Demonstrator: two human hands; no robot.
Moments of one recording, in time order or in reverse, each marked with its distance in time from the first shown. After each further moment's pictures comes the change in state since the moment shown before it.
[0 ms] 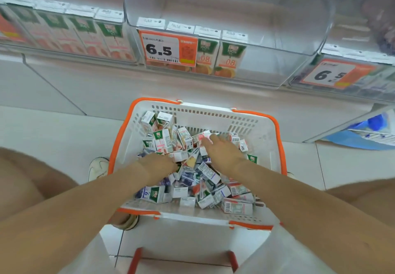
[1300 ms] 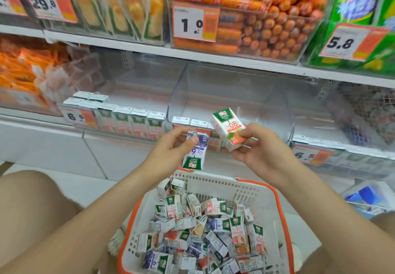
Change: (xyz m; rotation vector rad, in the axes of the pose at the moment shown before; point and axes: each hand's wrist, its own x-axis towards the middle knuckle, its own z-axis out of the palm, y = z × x) left_hand -0.149 -0.010 -0.196 -1.451 1.072 0.041; right_hand -0.115 0.007 -0.263 2.155 0.446 0.017
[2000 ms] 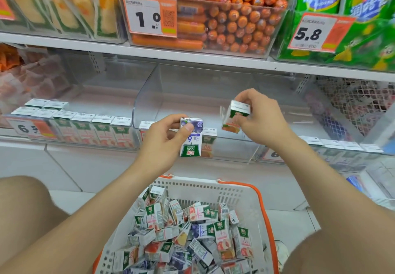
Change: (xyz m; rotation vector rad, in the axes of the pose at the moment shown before) left_hand 0.039 0.033 0.058 0.095 0.146 0.143; right_hand 0.059 -0.065 -0.067 -1.378 0.266 -0.616
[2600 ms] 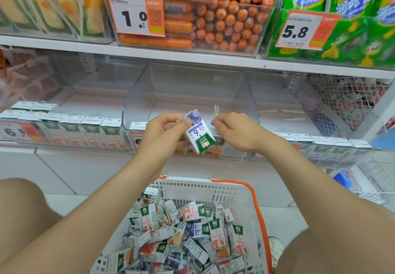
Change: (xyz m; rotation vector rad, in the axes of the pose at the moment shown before) left_hand 0.005 0.017 0.023 -0.356 0.018 -0.250; right_hand -0.003 0.000 0.018 -0.182 -0.396 -0.076
